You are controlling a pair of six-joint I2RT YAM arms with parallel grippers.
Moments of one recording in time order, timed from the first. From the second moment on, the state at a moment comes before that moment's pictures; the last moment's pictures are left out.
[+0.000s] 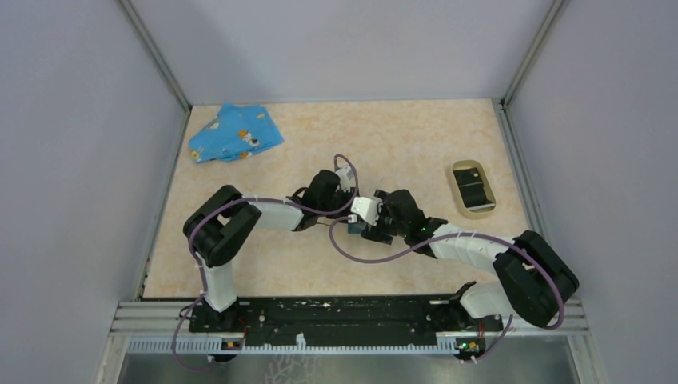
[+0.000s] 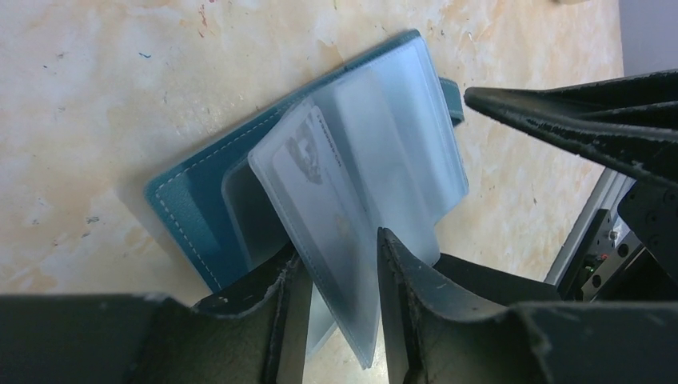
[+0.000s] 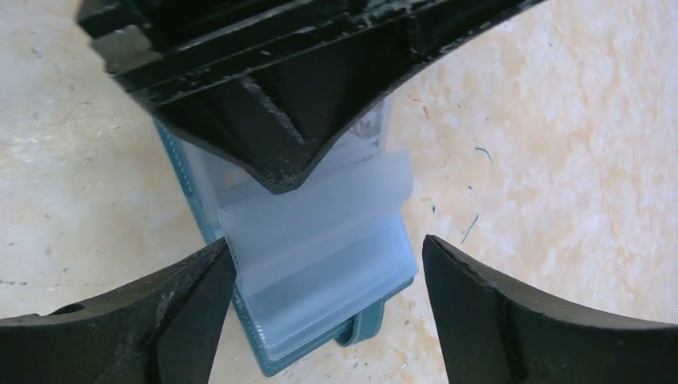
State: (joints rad) left arm -0.77 1.89 0.91 0.38 0.30 -0.62; right arm 0.71 1.31 0.52 0.11 -0.01 -0.70
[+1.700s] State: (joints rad) left arm -0.72 1.76 0.76 0.40 0.28 -0.67; right arm 0.46 1.41 0.68 -0.10 -0.18 -0.34
